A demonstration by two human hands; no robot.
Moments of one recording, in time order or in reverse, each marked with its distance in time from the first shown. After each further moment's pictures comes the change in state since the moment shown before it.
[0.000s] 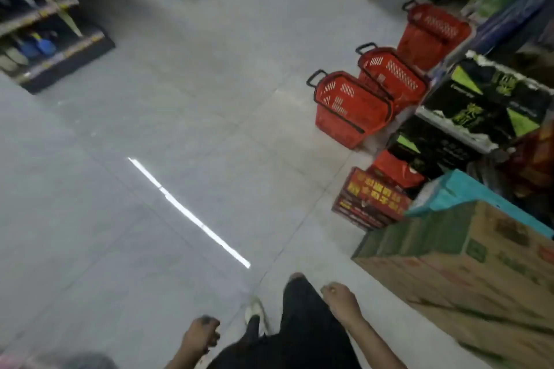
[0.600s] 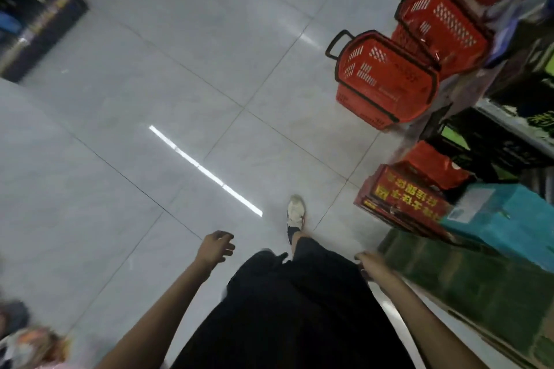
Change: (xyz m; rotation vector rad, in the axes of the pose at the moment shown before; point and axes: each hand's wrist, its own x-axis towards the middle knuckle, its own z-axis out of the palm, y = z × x) left_hand 0.099 0.384 -0.089 0.034 -0.032 0.089; right_hand 0.212 -0.148 -0.149 0.225 -0.141 0.382
